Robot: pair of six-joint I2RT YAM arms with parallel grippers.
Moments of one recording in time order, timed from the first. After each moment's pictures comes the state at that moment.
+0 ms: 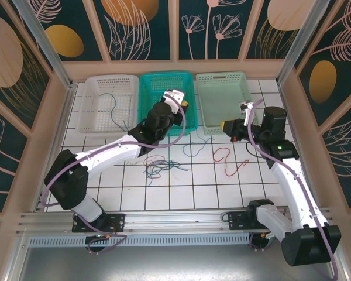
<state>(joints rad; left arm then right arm) -0.81 1.59 1.13 0.27 -0.40 0.02 0.11 0.95 0.87 -0.39 -0.74 0.23</state>
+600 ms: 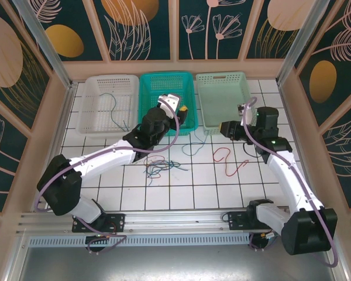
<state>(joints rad) -0.81 1.52 1.04 0.30 -0.32 -0.07 0.13 1.06 0.82 -0.38 -0.61 0.30</state>
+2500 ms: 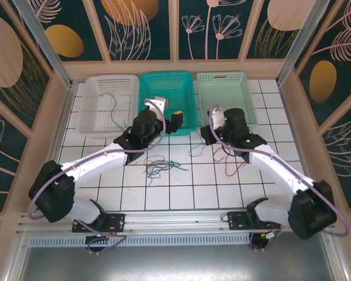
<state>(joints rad) -0.75 1.44 0.94 0.26 -0.21 -0.29 0.46 1.17 0.82 -0.22 -0.33 0.16</state>
